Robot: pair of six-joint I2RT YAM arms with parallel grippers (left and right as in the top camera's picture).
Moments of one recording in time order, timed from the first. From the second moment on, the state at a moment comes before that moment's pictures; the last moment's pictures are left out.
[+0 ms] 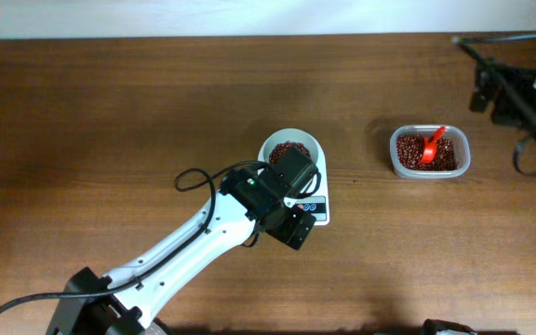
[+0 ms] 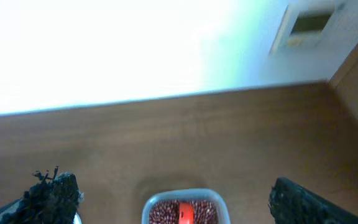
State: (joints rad) left arm -0.76 1.57 1.21 -0.97 -0.01 -0.20; right arm -0.17 1.25 1.62 -0.83 -0.09 0.02
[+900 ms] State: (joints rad) left arm -0.76 1.57 1.21 -0.97 -0.02 -0.20; right arm -0.05 0.97 0.24 -0.04 -0.23 -0.06
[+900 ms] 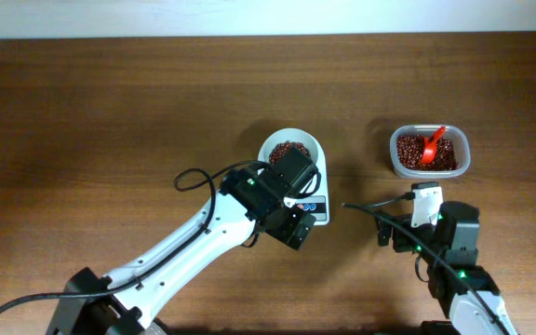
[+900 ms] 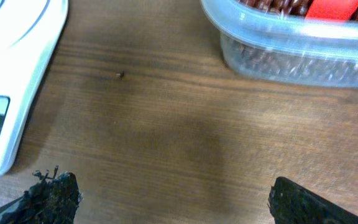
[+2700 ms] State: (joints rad) left arm -0.76 1.57 1.21 -0.97 -0.02 -0.20; right arm -0.05 0.01 0.01 -0.06 -0.18 -0.05
